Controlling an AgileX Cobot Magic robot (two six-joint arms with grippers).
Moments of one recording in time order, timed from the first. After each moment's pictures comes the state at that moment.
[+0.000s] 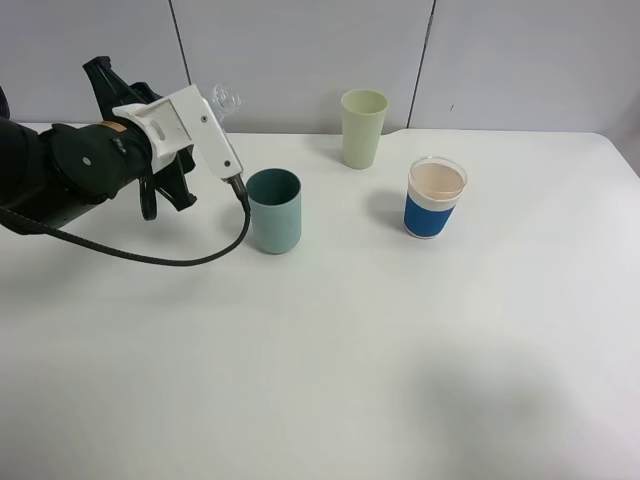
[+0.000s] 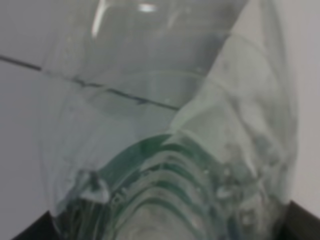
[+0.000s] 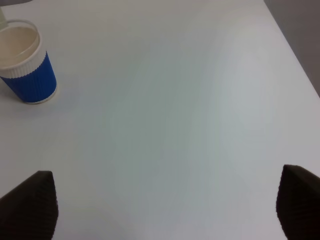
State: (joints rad) left arm -0.55 1.71 -0.71 -0.85 -0.77 1.64; right arm -0.08 0.00 -0.50 -0.03 1.07 0.04
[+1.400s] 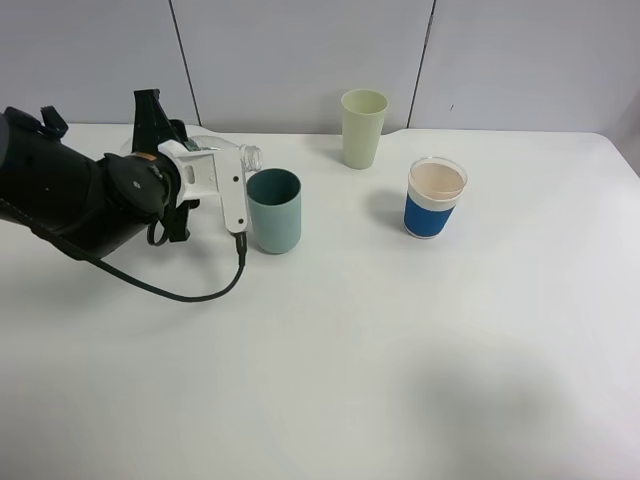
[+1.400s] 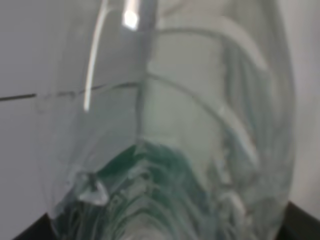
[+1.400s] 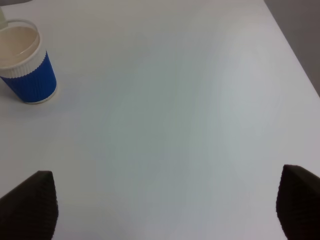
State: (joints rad) left arm -0.64 1.82 -0.73 -1.08 -0.85 2.08; right arm -0.08 0.00 -0.50 -0.03 1.07 0.04
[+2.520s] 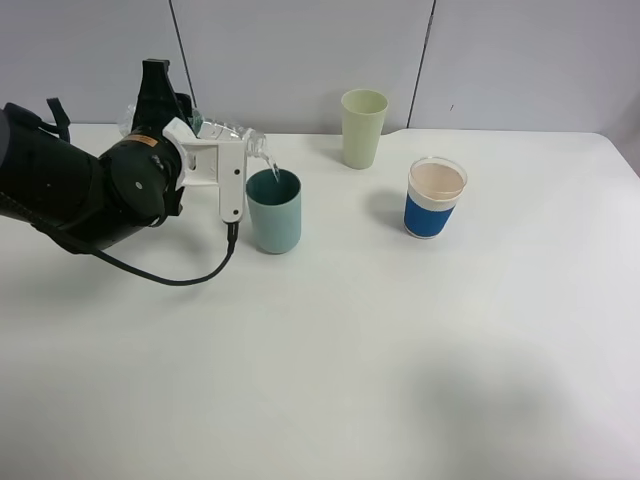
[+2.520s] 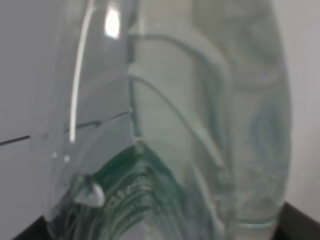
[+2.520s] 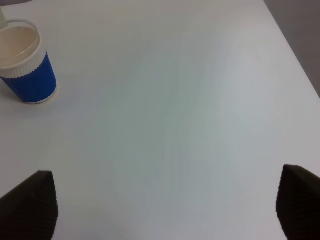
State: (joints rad) left arm -0.63 1.82 -0.75 -0.93 -0.97 2.15; right arm -0.08 0.00 -0.50 -0.03 1.07 0.04
